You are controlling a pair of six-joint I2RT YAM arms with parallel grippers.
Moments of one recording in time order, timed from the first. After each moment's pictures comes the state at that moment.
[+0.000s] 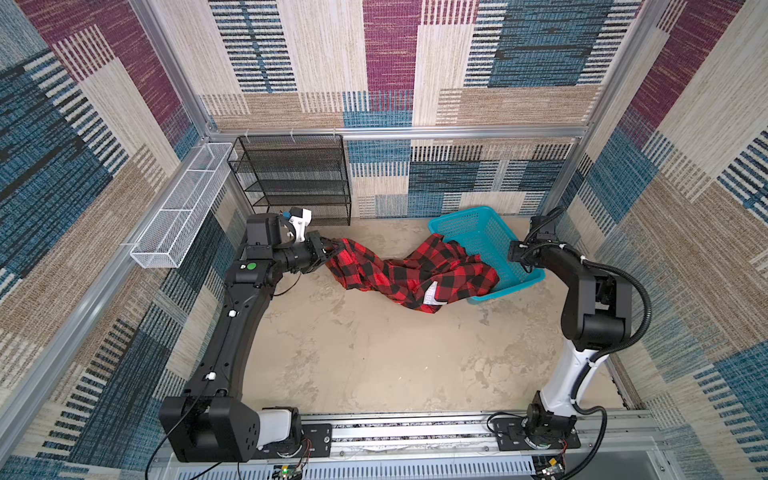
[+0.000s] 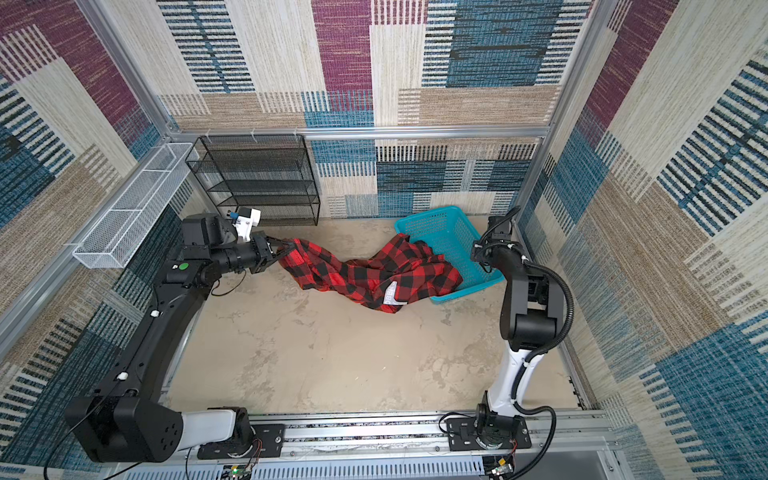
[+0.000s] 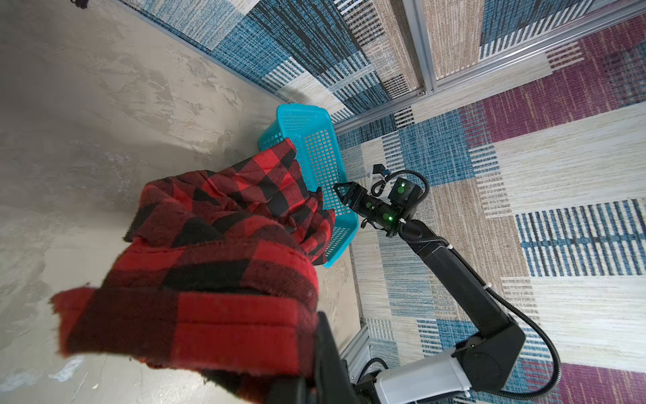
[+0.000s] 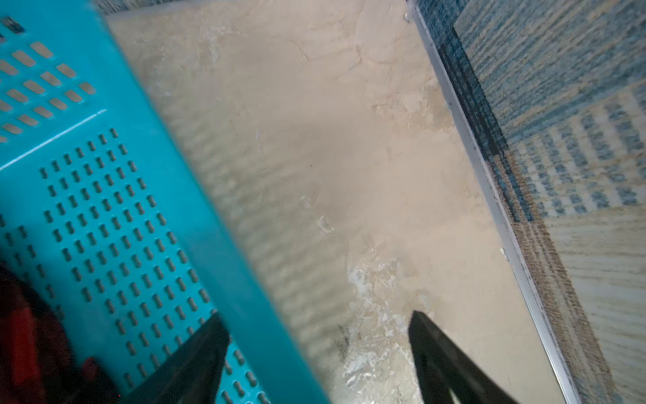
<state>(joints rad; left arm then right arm) -0.02 1.32 1.34 -0.56 0.79 -0.64 -0.17 1.95 1.42 -0.37 0.12 0.08</state>
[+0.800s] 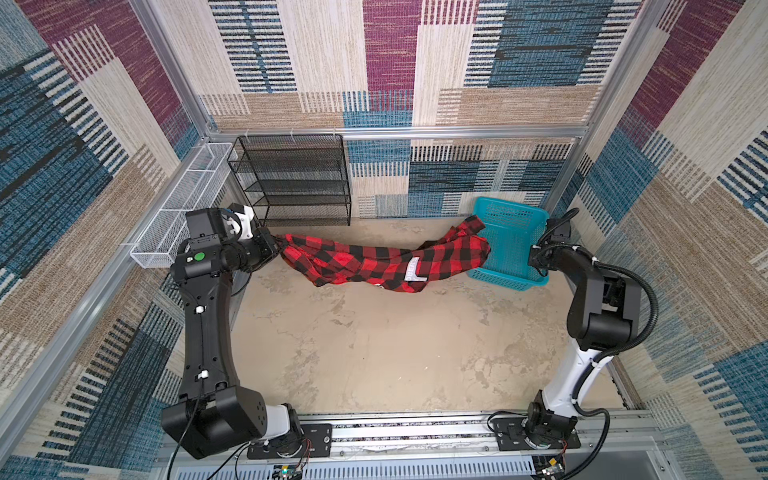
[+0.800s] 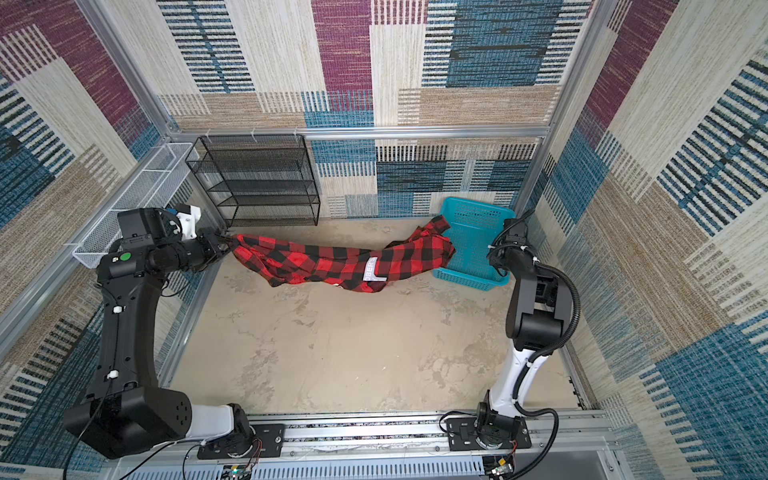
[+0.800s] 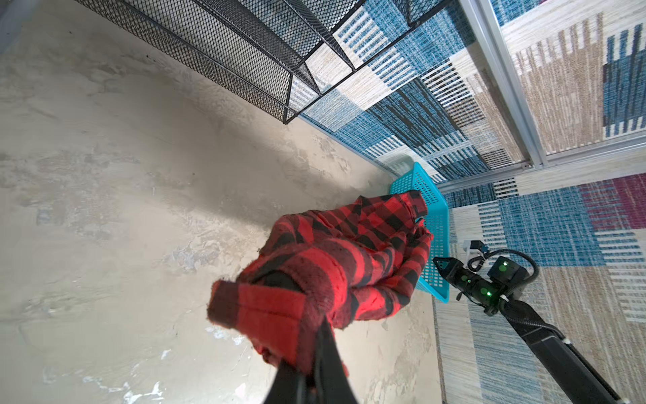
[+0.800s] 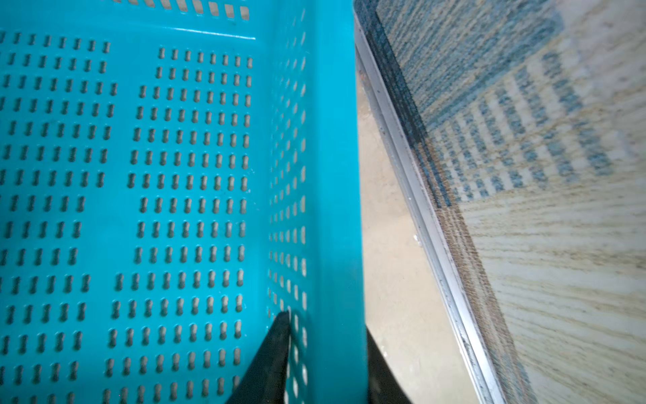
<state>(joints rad) 0.30 1.40 1.57 -0.94 0.67 -0.33 -0.26 1.94 1.41 -0.38 0.22 -0.02</state>
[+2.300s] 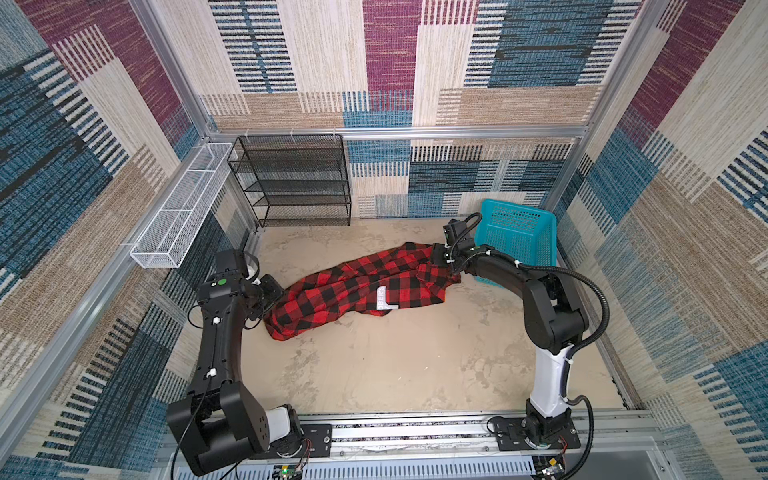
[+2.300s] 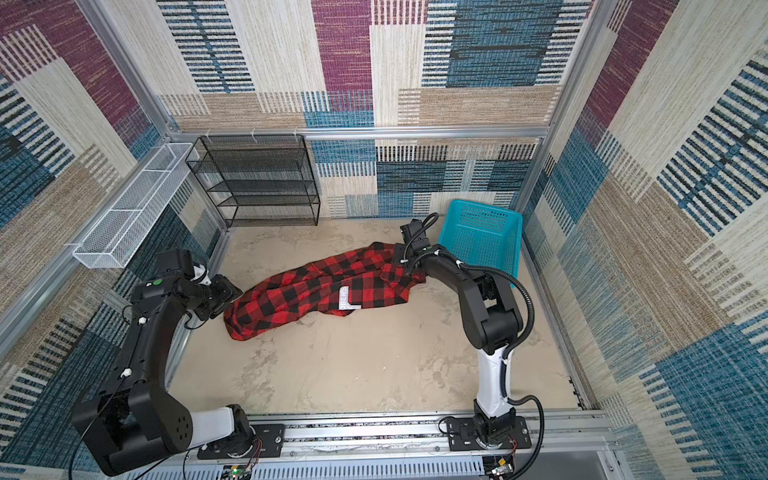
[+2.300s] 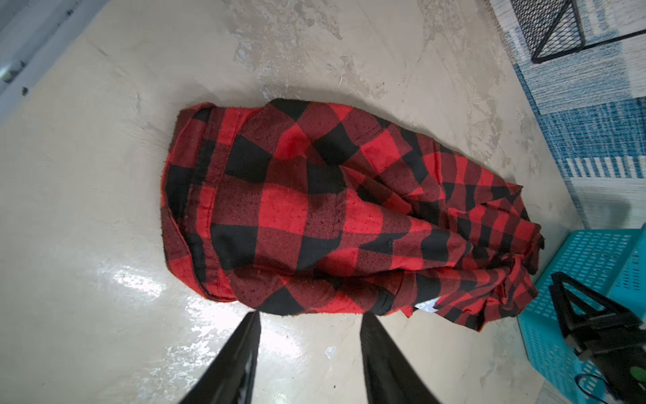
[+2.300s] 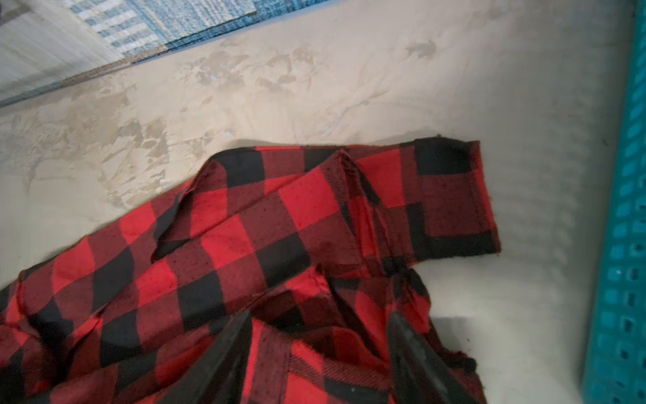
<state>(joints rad) 0.31 1.29 1.12 -0.92 0.30 -0.48 0.35 2.00 1.46 -0.28 0.08 0.48</state>
